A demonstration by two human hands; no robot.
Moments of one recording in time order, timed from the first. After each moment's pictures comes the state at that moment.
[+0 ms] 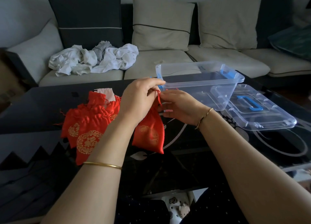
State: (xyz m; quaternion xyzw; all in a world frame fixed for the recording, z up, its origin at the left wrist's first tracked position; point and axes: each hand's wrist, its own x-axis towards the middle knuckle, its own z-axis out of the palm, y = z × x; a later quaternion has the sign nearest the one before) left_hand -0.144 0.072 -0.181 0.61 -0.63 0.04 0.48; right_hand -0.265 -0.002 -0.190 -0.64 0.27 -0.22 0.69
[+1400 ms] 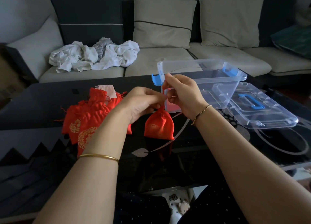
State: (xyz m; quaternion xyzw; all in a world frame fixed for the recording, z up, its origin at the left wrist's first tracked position) left_hand -0.134 0.071 -0.186 0.63 -0.45 -0.40 0.49; right_hand -0.258 0.006 -0.179 -0.60 0.30 -0.43 0.60
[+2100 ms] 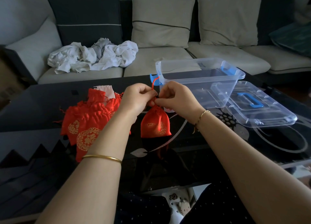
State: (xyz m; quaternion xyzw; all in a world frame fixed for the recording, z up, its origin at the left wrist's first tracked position) left_hand -0.137 0.064 -0.194 0.67 -0.45 -0.25 0.53; right_hand -0.266 0.008 -0.191 -0.80 0.33 -0.32 0.38
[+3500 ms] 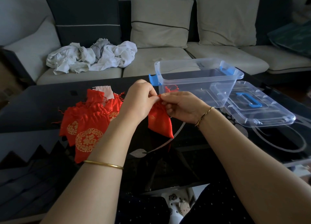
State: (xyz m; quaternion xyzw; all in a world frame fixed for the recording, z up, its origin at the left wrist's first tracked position) left_hand -0.145 0.065 -0.188 0.72 -0.59 0.03 0.36; right_hand -0.273 -0.004 -0.195 -0.54 0.33 -0.25 0.73
